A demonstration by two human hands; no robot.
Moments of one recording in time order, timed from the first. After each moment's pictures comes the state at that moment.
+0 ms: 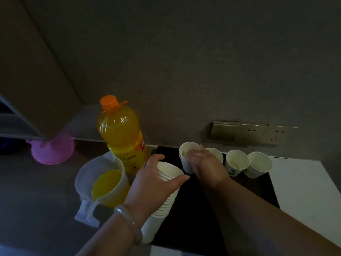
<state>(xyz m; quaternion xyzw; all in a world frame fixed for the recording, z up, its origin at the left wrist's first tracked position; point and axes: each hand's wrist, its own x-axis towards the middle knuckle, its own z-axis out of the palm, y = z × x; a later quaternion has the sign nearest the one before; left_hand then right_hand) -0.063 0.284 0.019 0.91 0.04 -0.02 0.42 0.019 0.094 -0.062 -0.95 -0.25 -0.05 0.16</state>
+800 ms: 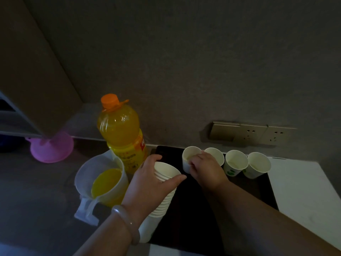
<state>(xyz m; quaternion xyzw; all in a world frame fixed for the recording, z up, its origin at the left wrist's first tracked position) -0.066 0.289 0.018 0.90 0.05 -0.02 0.43 0.007 0.099 -0.062 -0.96 -0.20 -0.03 0.17</state>
